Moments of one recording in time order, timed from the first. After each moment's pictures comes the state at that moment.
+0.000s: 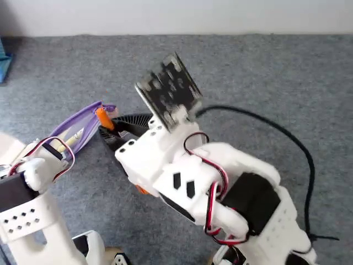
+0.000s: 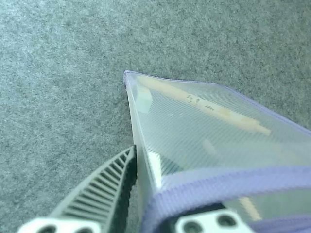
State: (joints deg) left arm -27.5 -48.4 27.9 93.4 35.1; right arm -54.4 -32.9 -11.3 71.9 -8.0
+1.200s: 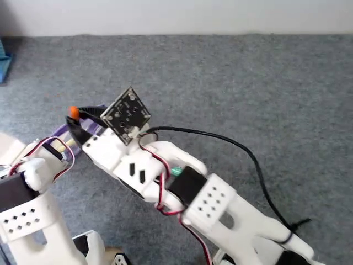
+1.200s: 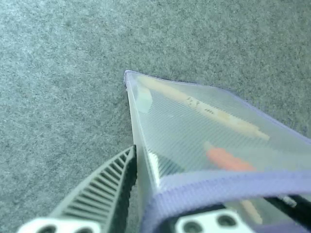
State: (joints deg) left arm -27.4 -48.4 27.9 93.4 35.1; right arm -55.9 -31.4 25.1 24.2 -2.1
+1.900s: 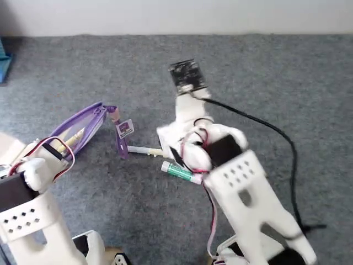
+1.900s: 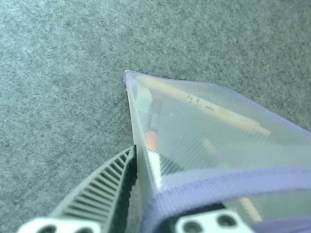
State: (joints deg) left arm -27.4 -48.4 27.9 93.4 35.1; right arm -33.7 -25.6 19.2 71.2 -10.5
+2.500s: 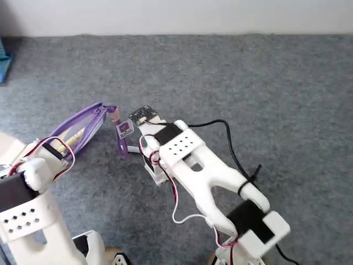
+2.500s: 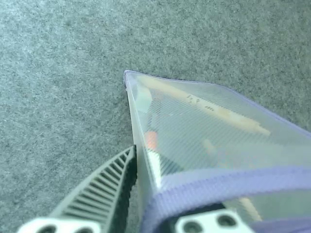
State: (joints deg) left arm -27.4 -48.4 27.9 93.4 35.1; right arm -40.5 4.6 14.5 77.2 -3.5
